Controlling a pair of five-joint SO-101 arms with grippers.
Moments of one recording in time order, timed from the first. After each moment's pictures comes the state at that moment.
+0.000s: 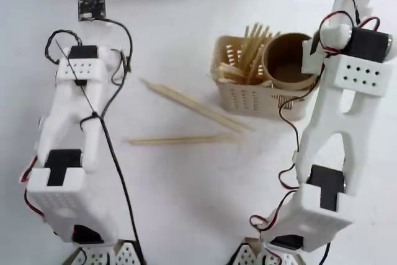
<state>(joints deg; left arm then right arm) -8.6 16.3 -1.1 58.7 9.4 12.6 8.8 -36.7 98.5 13.2</state>
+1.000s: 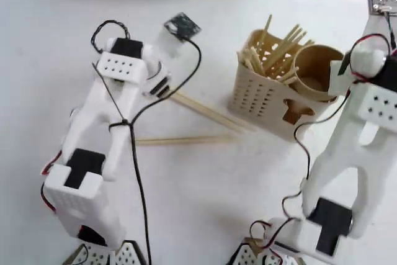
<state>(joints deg) 5.9 16.3 -9.2 76.4 -35.2 20.7 -8.8 -22.4 98.5 20.2</state>
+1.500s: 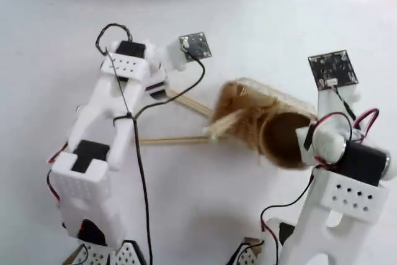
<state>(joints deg) 5.5 24.3 -10.6 65.2 -58.6 17.0 -45.8 20.8 91.9 31.6</state>
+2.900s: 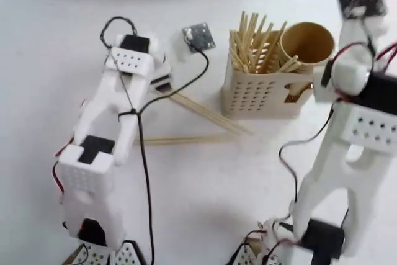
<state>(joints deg) 6.3 29.1 -17.2 66.2 -57.7 15.0 -19.2 -14.2 97.8 27.0</state>
